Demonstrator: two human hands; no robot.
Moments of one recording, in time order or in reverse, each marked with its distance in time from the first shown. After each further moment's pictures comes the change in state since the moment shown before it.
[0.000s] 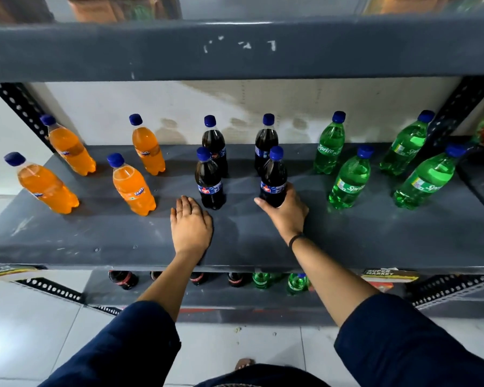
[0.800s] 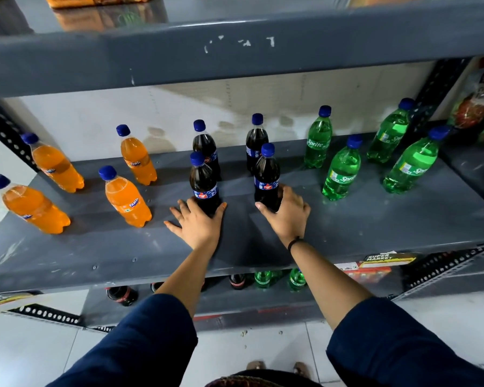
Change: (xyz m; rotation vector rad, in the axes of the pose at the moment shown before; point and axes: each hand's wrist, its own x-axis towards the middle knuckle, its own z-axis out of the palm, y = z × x) left_hand 0.011 0.032 0.001 -0.299 0.088 -0.237; right_hand -0.013 0.013 0.005 -0.180 0.127 -0.077
